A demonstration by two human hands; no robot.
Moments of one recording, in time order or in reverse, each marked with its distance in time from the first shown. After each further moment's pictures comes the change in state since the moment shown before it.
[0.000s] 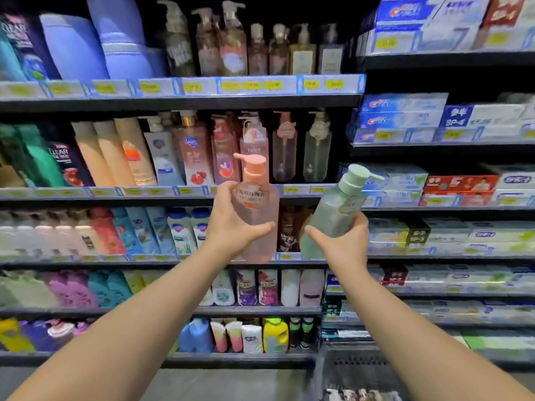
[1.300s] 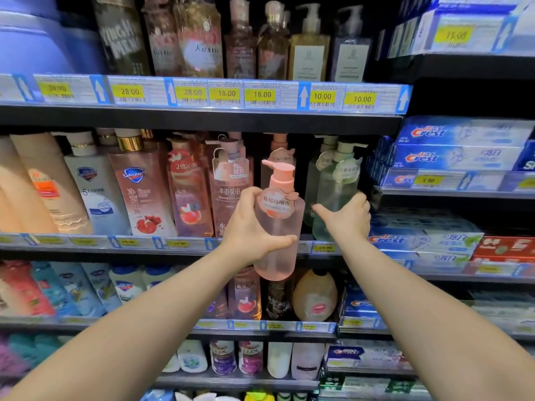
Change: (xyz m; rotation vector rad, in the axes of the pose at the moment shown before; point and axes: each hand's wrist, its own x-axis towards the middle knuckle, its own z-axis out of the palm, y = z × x) left_hand 0.176 -0.066 0.124 0.002 -0.130 -0.012; right_hand 0.269 0.015 0.107 -0.487 0.087 0.006
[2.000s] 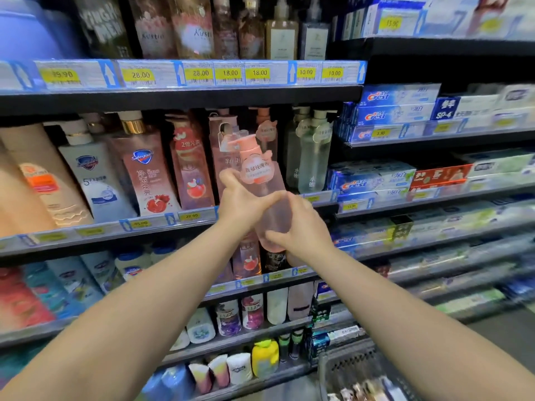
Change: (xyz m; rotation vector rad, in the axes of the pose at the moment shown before) left_hand -0.047 0.020 -0.058 -0.086 -0.039 -0.193; right_hand -0.196 -0.034 -0.026 -0.172 -0.254 -0.333
